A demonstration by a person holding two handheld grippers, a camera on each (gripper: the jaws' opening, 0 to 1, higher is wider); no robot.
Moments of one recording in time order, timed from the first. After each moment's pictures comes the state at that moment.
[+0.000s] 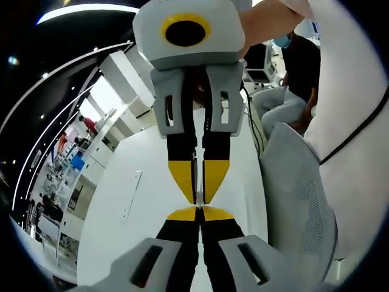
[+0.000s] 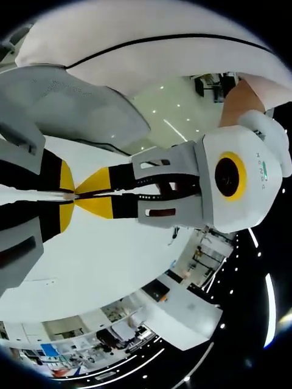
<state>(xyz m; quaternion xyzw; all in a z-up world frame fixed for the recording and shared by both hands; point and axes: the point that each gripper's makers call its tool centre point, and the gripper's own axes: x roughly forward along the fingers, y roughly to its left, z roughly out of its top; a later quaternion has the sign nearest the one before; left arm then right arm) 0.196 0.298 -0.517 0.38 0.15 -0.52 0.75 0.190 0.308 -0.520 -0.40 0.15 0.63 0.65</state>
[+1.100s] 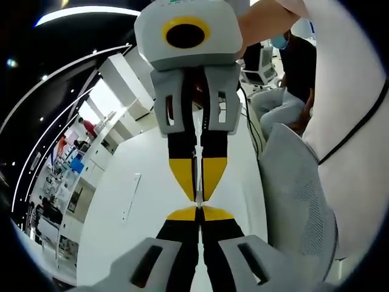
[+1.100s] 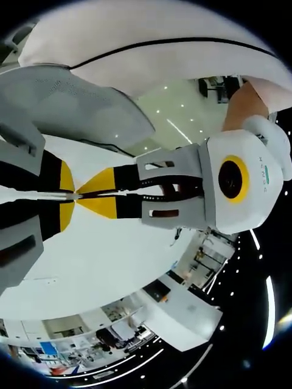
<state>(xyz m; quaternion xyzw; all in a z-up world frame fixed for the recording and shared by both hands) 0.193 0.296 -0.518 0.37 0.14 -0.53 0.75 0.188 0.302 -0.522 -0.41 0.15 0.62 0.64</state>
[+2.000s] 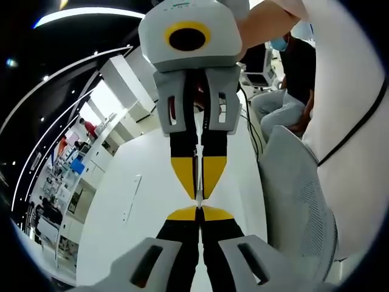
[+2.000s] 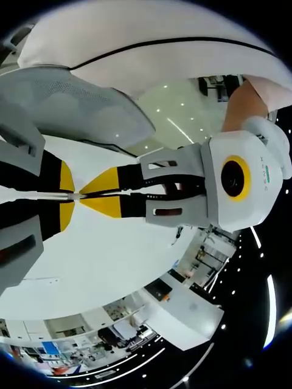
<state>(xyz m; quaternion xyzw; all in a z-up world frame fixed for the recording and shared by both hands) 0.191 0.296 -0.514 0.37 0.14 -0.53 0.75 0.188 0.299 -0.521 -0.41 0.16 0.62 0.65</state>
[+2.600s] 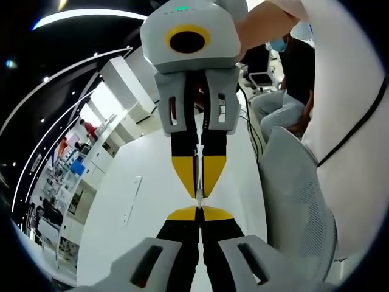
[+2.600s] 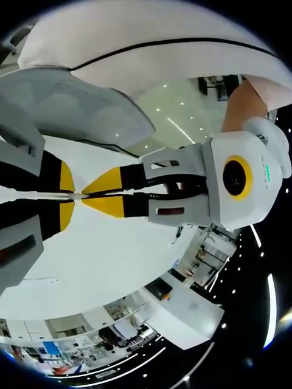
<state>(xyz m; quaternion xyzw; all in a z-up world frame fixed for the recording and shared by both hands) 0.190 0.296 -0.512 0.37 0.13 -0.53 0.75 0.187 0.296 -0.520 -0.41 0.16 0.62 0.65</state>
